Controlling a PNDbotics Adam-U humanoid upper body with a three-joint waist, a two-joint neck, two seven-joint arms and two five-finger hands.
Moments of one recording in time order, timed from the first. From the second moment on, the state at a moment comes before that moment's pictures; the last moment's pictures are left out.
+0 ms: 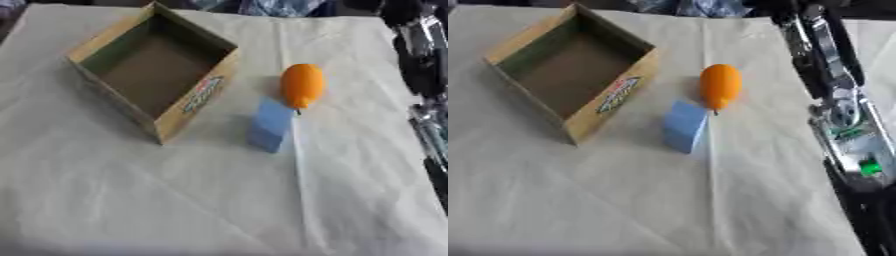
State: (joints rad) left arm -0.25 0.26 0.10 -1.99 -0.20 -0.12 0.62; right arm -0.37 -0.59 0.01 -1.90 0.22 -0.13 0.04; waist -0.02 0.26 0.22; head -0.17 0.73
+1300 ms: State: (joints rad) left arm -0.25 0.26 0.09 -1.99 -0.20 -0.11 0.60; right arm -0.56 -0.86 0.14 -1.66 0.45 -0.09 0.43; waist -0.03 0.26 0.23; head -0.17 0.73
